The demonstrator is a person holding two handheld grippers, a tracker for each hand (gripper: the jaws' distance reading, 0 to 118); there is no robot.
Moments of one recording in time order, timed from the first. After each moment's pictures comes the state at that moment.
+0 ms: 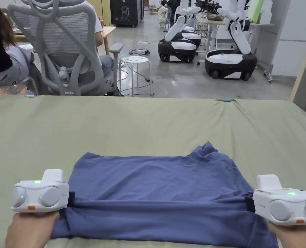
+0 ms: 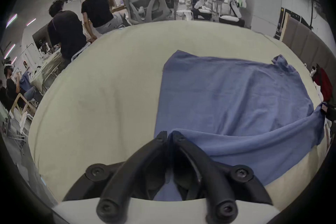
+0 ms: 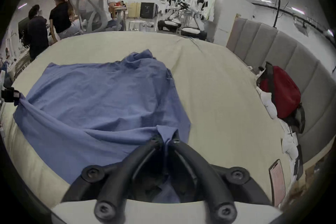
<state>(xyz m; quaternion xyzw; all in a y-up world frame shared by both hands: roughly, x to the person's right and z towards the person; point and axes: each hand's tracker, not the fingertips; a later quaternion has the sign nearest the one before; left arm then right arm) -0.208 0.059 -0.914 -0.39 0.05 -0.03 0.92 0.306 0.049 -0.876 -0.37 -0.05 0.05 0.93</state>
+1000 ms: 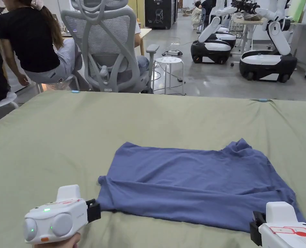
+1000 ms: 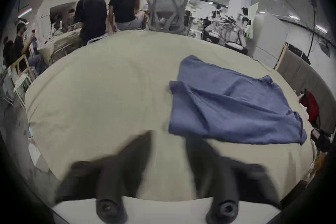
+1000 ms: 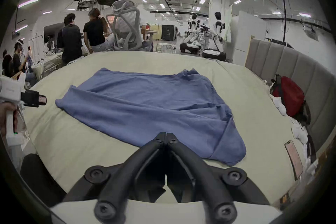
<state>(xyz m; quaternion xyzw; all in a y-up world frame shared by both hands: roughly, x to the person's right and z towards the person) -0.258 0.039 -0.797 -0.35 0.06 0.07 0.93 0.197 0.054 -0.744 -0.29 0.04 0.04 0.96</state>
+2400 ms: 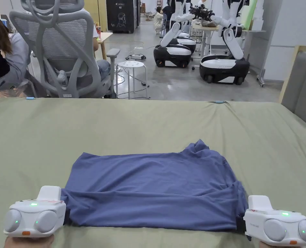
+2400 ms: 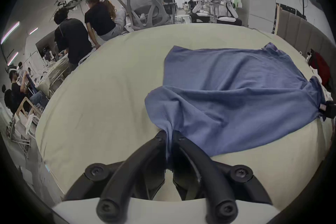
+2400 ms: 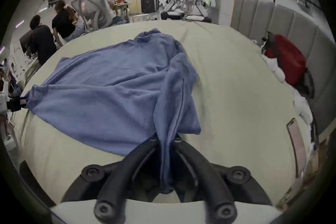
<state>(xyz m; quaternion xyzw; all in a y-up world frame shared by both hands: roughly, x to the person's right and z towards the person) -0.201 0.047 -0.825 -0.38 0.04 -0.07 0.92 0.296 0.026 -0.793 -0.41 -0.03 -0.01 0.91</state>
